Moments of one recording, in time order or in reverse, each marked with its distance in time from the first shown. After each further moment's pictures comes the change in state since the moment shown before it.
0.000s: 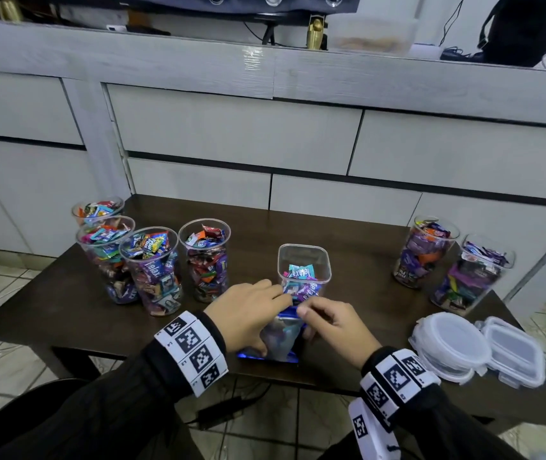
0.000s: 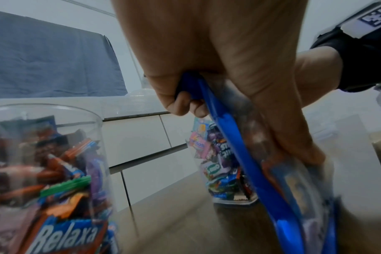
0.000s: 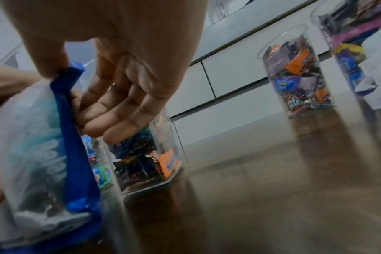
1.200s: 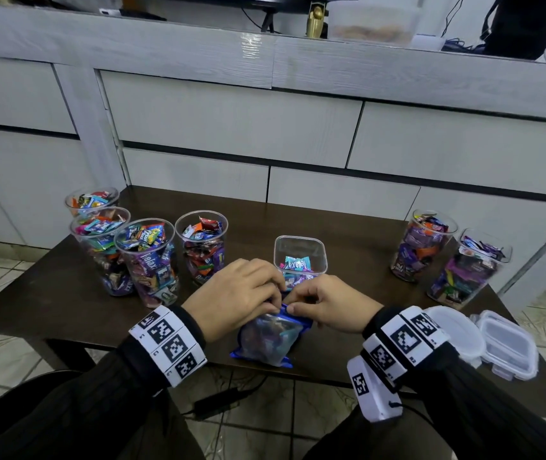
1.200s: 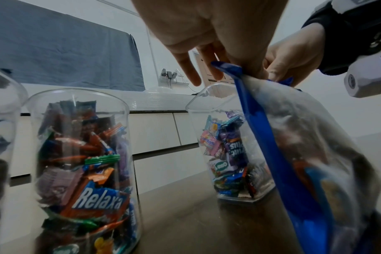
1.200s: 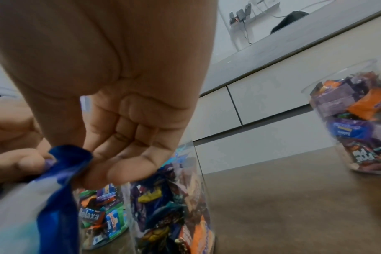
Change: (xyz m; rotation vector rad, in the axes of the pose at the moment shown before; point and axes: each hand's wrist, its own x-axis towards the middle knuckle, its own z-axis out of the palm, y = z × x) left_hand -0.023 -0.008 -0.005 -0.046 0.592 0.230; right_hand 0.025 -0.050 -0.019 -0.449 -0.362 -0.007
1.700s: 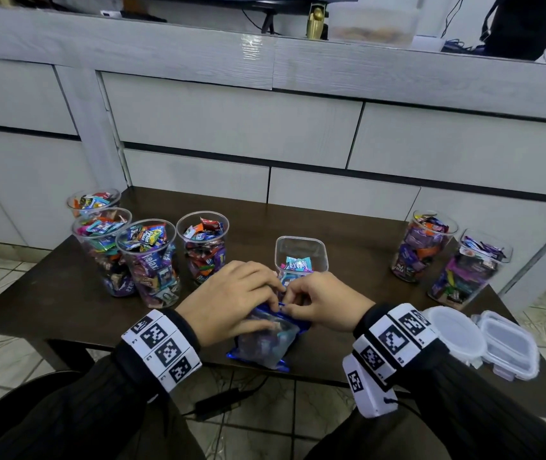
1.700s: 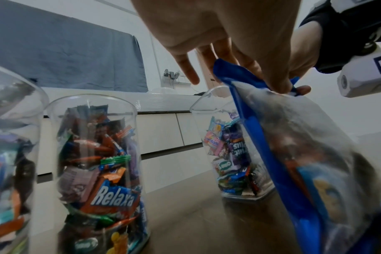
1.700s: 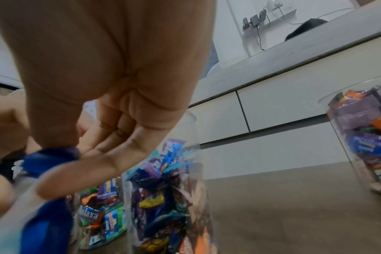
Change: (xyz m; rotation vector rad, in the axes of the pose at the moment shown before) left_hand -0.009 -0.001 -0.005 -0.012 -0.069 -0.006; right_hand 0.004 -0.016 0.004 -0.052 0.014 0.010
